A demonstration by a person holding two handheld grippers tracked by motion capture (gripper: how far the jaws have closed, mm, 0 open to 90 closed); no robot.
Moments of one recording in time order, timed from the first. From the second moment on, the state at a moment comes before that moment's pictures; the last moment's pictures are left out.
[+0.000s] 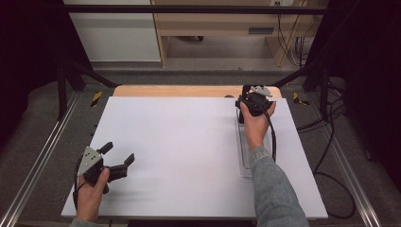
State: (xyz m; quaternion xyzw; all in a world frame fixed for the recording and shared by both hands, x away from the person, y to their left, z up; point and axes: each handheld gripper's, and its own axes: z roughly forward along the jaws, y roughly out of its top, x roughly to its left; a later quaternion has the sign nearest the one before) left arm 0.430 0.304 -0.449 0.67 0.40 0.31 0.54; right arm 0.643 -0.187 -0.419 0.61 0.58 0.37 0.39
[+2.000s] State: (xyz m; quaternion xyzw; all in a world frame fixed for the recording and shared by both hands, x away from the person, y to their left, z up) left arm 0.430 0.305 -0.448 0.67 0.41 0.31 0.54; right arm 0.645 -0.176 -0.430 0.60 0.60 0.35 0.39
